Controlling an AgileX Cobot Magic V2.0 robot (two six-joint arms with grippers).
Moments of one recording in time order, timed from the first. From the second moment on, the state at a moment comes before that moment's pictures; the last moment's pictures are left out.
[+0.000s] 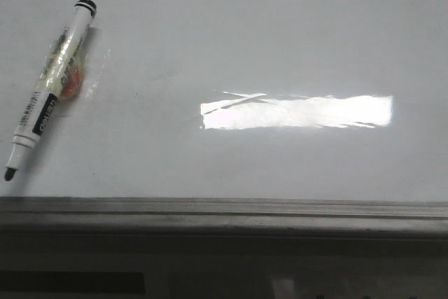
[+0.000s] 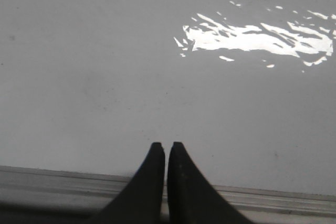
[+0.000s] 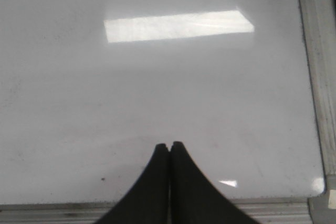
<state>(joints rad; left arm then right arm) 0.01 -0.01 0.00 -0.04 0.33 -0.06 -0.06 -0.01 0.01 -0.11 0.33 0.10</state>
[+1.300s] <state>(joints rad) 0.01 -0.01 0.00 -0.04 0.09 -0.06 -0.06 -0.01 0.01 -0.12 0.03 0.10</state>
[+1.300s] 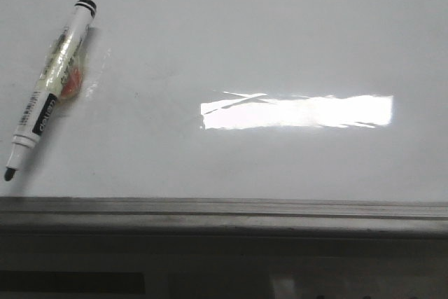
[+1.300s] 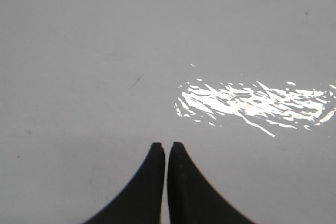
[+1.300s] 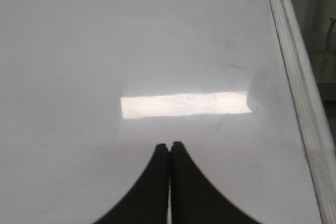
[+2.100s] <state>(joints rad) 0.01 0.40 -0.25 -0.07 0.18 0.00 -0.06 0.36 -0.16 0.11 0.29 0.10</state>
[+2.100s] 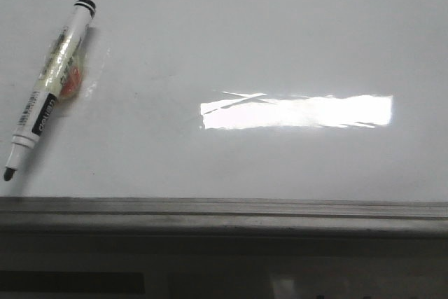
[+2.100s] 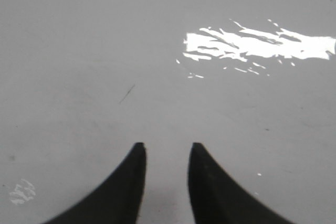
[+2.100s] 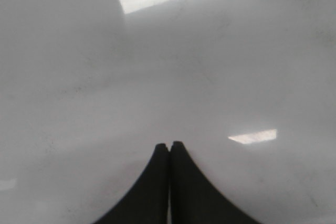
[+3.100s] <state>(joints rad) -0.72 0.74 -0.27 -0.21 -0.11 0.00 -0.06 0.37 -0.16 0.11 0.29 0.10</state>
